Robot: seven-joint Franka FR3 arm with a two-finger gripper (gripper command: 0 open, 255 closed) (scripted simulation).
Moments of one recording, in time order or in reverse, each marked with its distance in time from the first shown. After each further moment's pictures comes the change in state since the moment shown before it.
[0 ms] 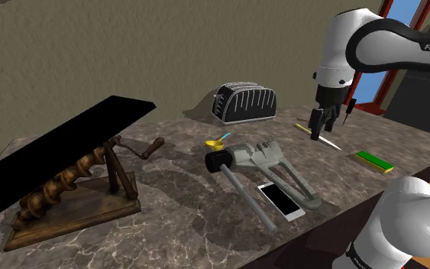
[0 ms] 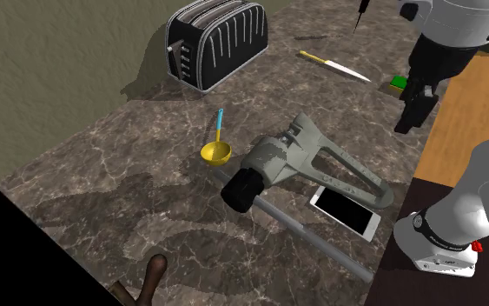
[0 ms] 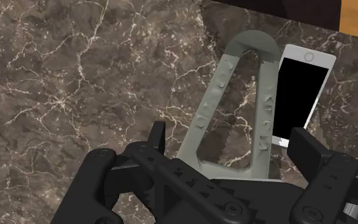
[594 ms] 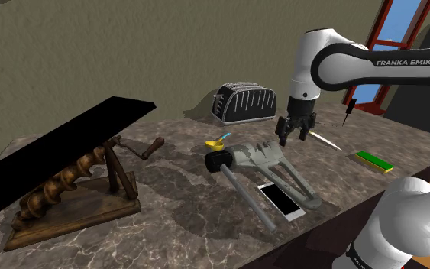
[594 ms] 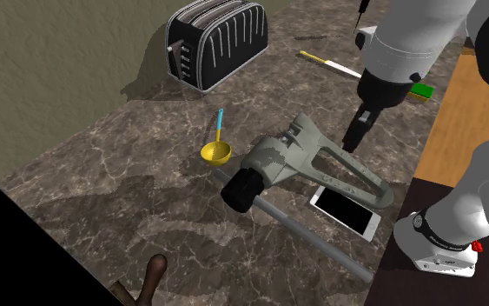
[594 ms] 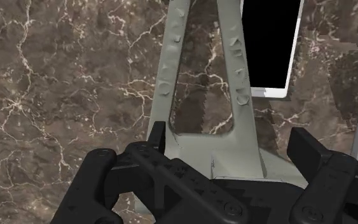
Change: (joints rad) arm -0.035 0.153 0.096 -0.035 0.087 0.238 0.259
